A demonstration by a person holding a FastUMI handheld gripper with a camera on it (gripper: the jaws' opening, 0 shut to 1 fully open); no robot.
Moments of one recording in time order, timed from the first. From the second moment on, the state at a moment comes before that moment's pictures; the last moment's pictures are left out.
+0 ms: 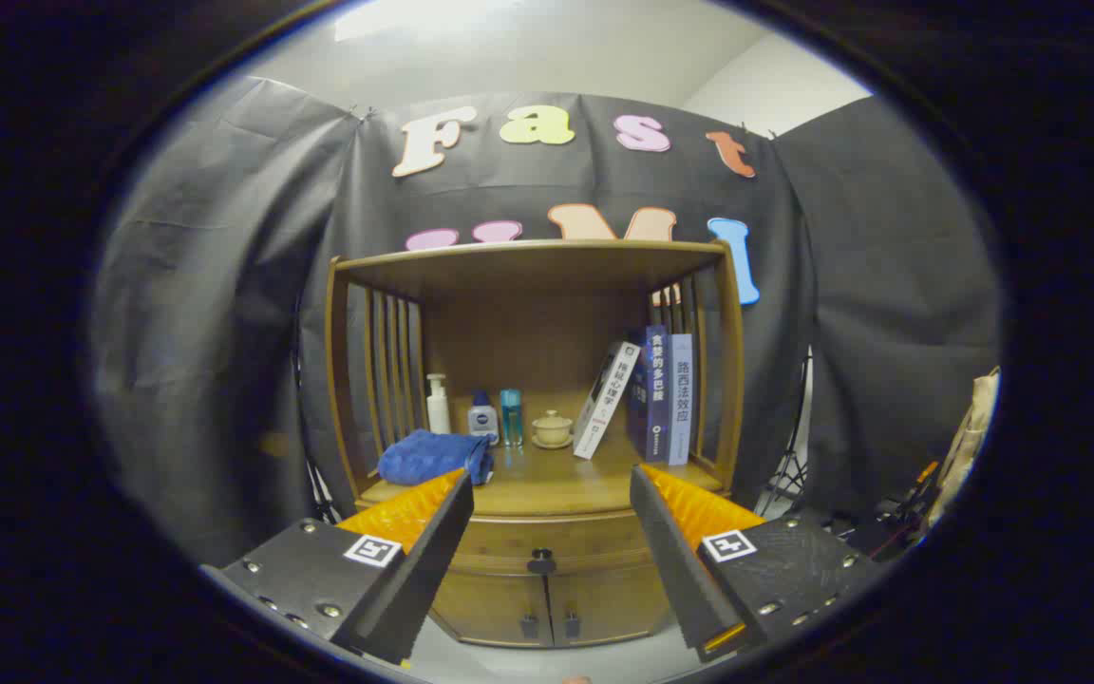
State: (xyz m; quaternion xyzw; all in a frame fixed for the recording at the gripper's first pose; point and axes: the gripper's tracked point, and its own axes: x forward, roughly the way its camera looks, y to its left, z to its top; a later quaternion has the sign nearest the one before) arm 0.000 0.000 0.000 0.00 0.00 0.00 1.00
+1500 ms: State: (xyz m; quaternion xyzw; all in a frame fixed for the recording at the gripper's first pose) arm 0.057 0.007 -0.037 -0.01 -0.02 0.02 1.00
